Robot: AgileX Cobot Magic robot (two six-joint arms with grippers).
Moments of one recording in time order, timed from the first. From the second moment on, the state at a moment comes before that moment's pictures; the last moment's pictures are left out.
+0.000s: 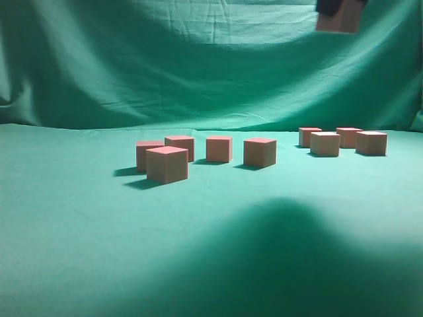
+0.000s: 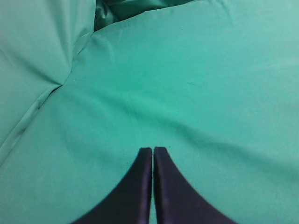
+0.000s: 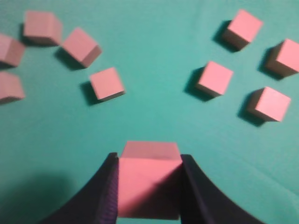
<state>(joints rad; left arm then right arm) 0.07 -0.02 0.02 0.41 0.37 -0.08 0.36 1.61 -1.39 0.14 1.02 -0.34</state>
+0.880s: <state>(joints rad) 0.07 -0.02 0.02 0.41 0.37 -0.08 0.71 1.87 -1.28 0.16 0.76 -0.54</state>
